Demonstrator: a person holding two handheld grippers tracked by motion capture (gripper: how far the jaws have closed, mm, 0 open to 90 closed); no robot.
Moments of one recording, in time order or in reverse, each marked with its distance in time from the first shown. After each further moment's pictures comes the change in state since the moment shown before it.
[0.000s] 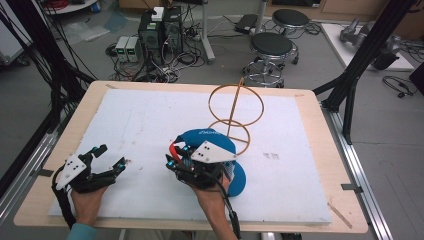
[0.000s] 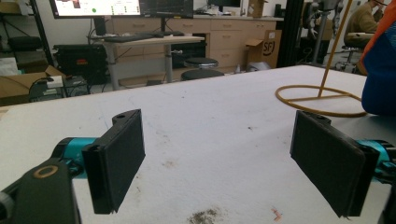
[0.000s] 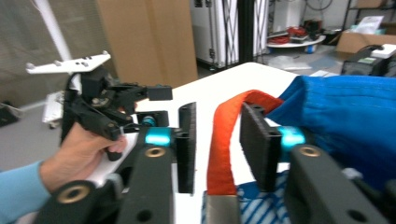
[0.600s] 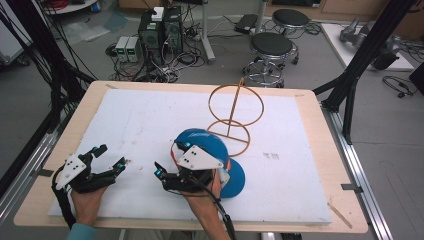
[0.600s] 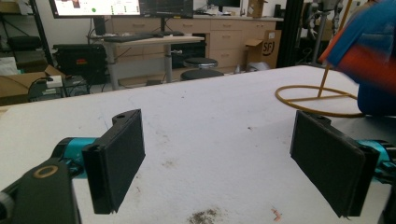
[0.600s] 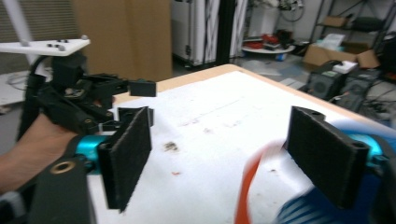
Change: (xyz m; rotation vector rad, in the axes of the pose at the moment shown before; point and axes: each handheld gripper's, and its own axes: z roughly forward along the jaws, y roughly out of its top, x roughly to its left) left arm 0.000 0.000 0.000 0.003 -0.001 0.000; right arm 0.021 0.002 0.011 0.011 -0.120 -0.112
